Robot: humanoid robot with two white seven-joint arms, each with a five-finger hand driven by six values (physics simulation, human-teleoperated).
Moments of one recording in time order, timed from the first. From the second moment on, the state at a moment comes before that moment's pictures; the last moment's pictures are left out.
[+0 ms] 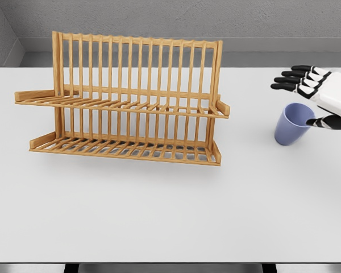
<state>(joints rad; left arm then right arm) 0.06 0.00 -0.21 -0.14 0.19 -0.03 -0.07 -0.21 -1.13 0.24 -1.75 0.27 -0.61 0.11</state>
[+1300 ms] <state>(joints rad) 0.06 0.00 -0.21 -0.14 0.19 -0.03 -0.07 -0.64 -1.01 0.59 -1.42 0.26 -0.54 0.61</state>
